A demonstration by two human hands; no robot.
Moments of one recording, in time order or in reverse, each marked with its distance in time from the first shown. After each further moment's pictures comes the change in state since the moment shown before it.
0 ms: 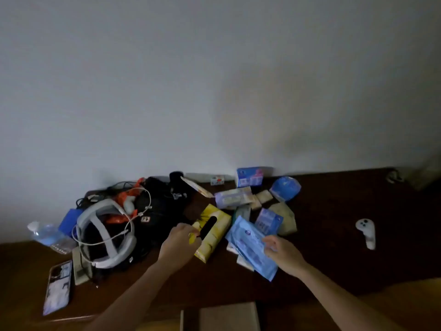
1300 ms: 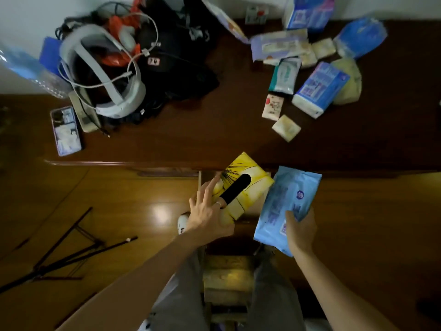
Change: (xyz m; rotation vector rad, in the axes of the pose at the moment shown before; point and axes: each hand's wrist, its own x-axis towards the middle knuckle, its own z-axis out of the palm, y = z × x) left_hand -0.193 -0.148 0.222 0.108 -0.112 0.211; right_hand -0.137 0.140 0.262 0.488 0.397 0.483
